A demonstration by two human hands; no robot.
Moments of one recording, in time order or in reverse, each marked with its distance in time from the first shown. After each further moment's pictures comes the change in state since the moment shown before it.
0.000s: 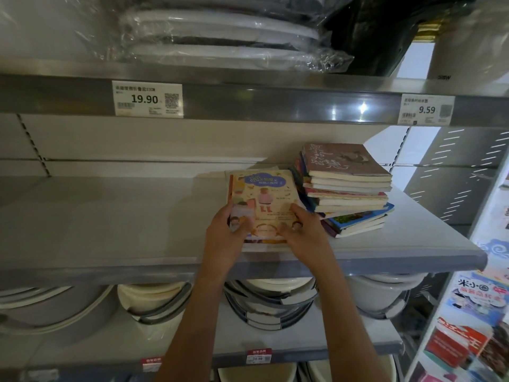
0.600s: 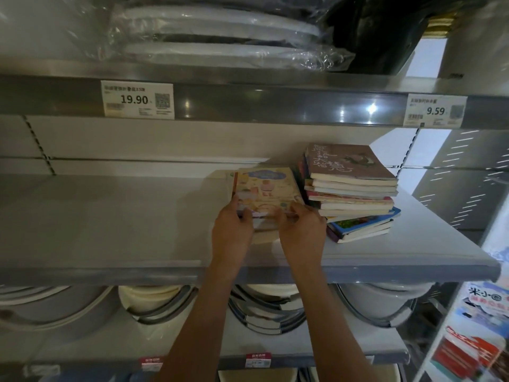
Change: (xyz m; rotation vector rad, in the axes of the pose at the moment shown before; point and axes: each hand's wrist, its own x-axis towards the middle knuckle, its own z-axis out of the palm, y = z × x) left_hand 0.021 0.012 0.027 0.311 0.125 -0.056; right_hand 0.029 0.011 0.026 -0.160 0.352 -0.082
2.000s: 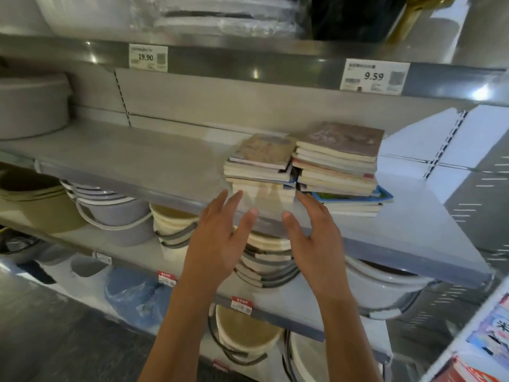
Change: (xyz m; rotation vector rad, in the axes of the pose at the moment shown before) left_hand -0.199 0.074 0.025 0.278 0.109 0.000; right_hand -0.067 0.077 -0.169 0.306 -0.387 -0.304
